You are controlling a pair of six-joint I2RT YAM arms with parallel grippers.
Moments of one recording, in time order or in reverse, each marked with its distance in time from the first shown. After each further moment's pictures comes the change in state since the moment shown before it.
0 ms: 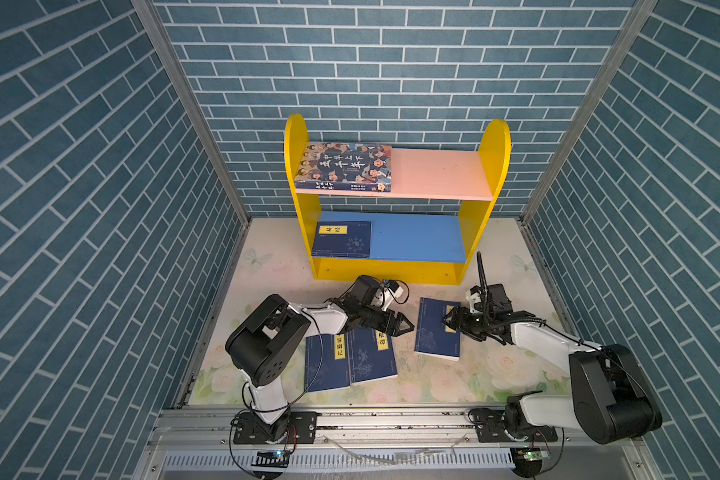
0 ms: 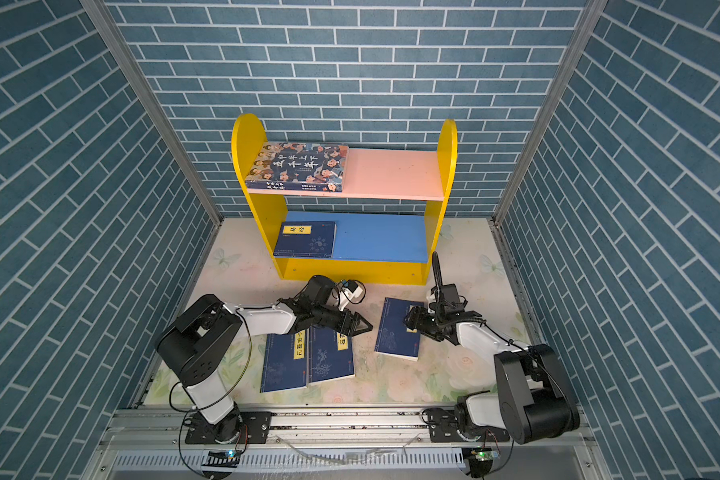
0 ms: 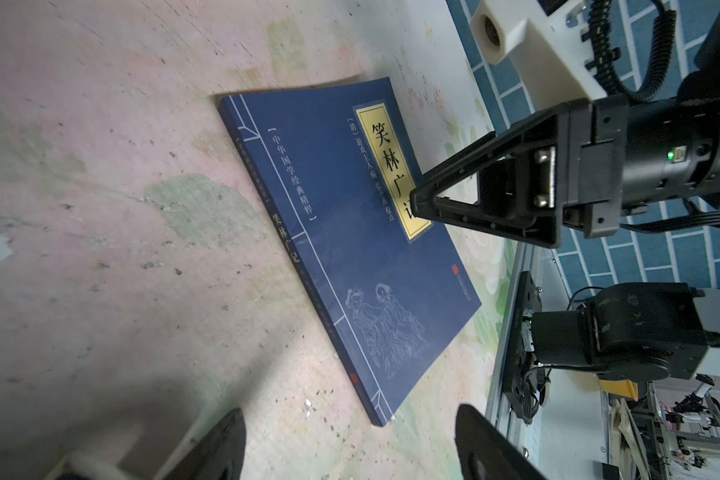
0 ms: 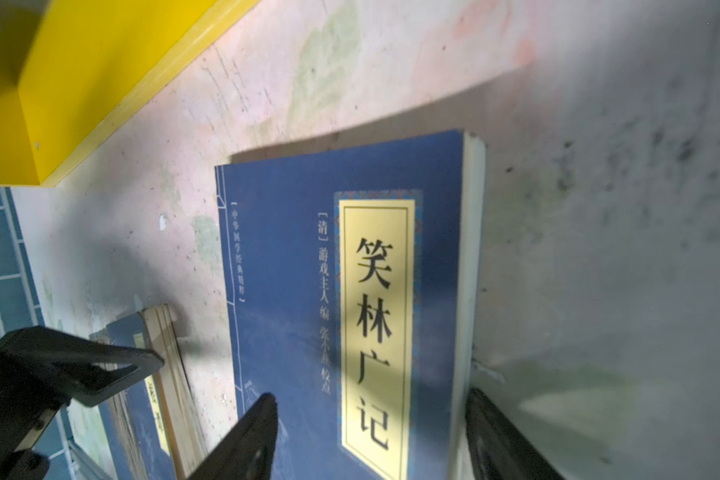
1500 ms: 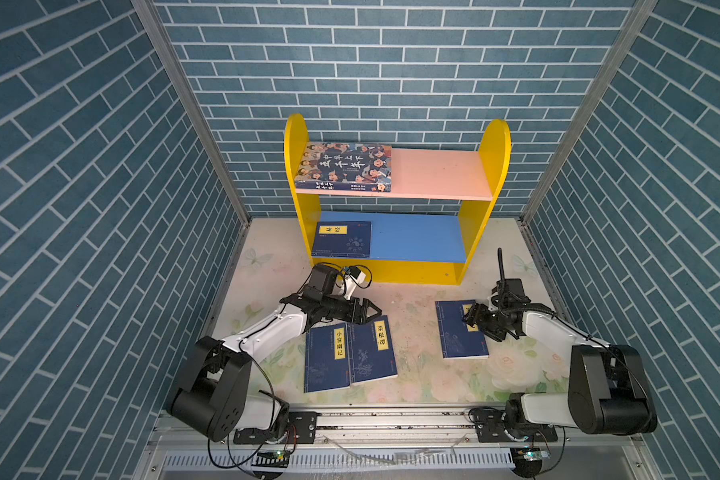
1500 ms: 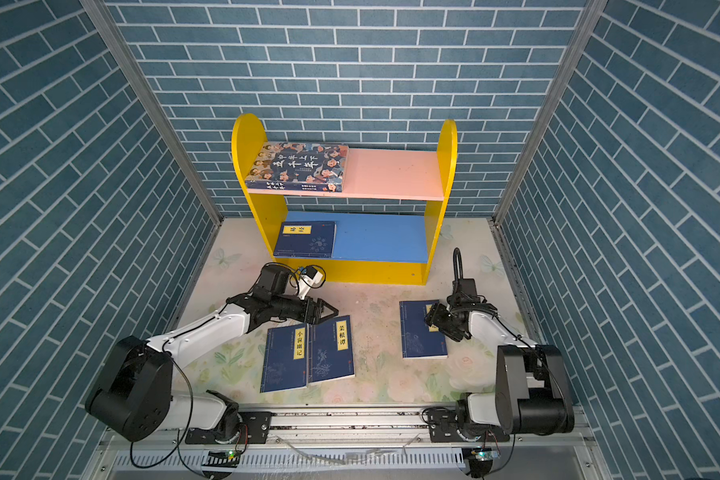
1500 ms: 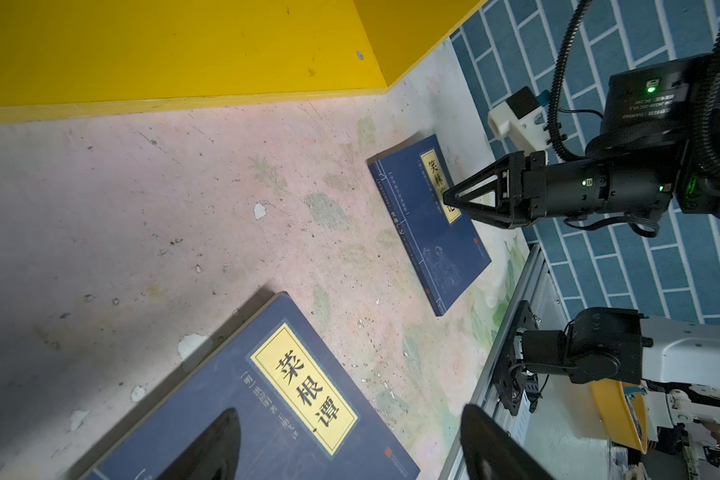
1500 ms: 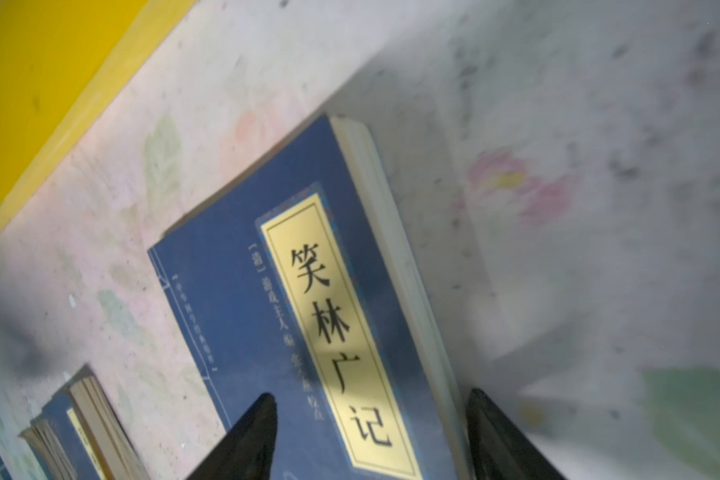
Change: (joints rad) left arm 0.253 -0.393 -0.073 -0.352 0.013 0.093; right arm -0.161 0.029 0.096 -0.217 0.087 -0.069
